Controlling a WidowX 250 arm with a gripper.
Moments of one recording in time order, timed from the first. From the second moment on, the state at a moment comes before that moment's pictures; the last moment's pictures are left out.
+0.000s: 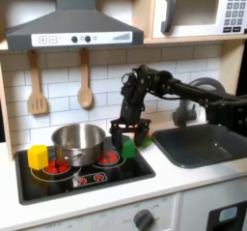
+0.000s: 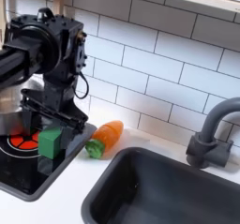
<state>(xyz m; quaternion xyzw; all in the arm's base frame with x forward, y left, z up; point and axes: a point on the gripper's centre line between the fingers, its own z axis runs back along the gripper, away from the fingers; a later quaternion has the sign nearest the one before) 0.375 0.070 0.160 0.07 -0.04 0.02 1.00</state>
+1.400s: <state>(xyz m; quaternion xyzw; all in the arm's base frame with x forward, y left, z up) 0.380 0.067 0.138 0.06 -0.01 0.01 1.00</state>
